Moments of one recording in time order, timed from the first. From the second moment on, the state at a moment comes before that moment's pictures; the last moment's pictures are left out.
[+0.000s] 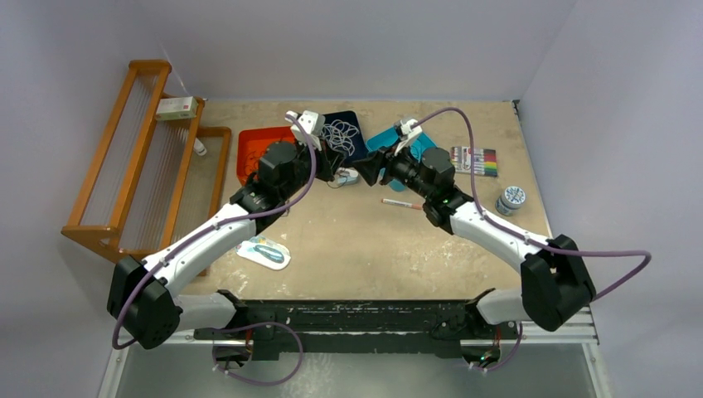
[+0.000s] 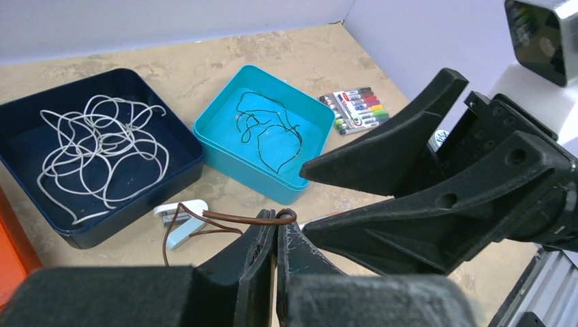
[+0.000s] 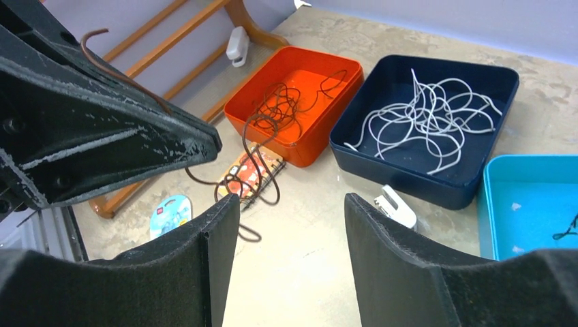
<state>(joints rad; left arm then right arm) -0.64 1.25 0.98 0.15 0.01 -0.34 0.56 1.36 0.84 0.47 -0.26 0.33</state>
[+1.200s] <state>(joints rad) -0.64 1.21 1.01 0.11 0.10 -0.36 0.56 1.73 0.92 0.64 -0.33 0.48</state>
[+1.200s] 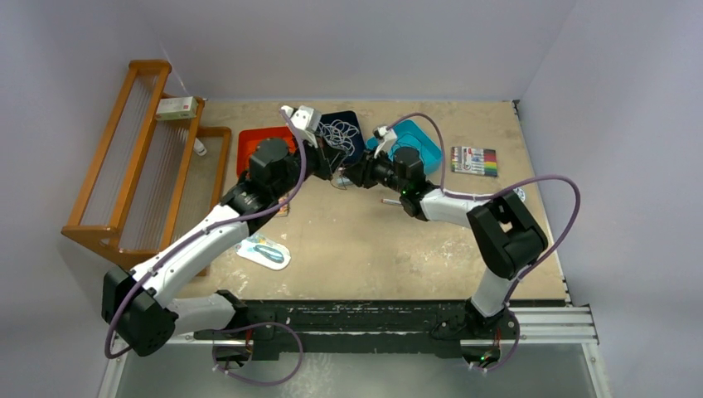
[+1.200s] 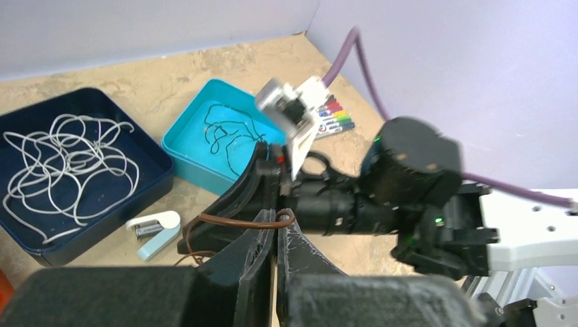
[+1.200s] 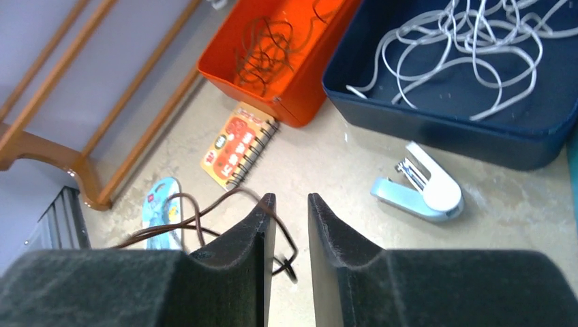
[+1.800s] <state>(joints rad) -0.64 1.14 1.27 -0.12 0.01 -0.27 0.56 1.81 0.92 0.62 -0.26 0.49</state>
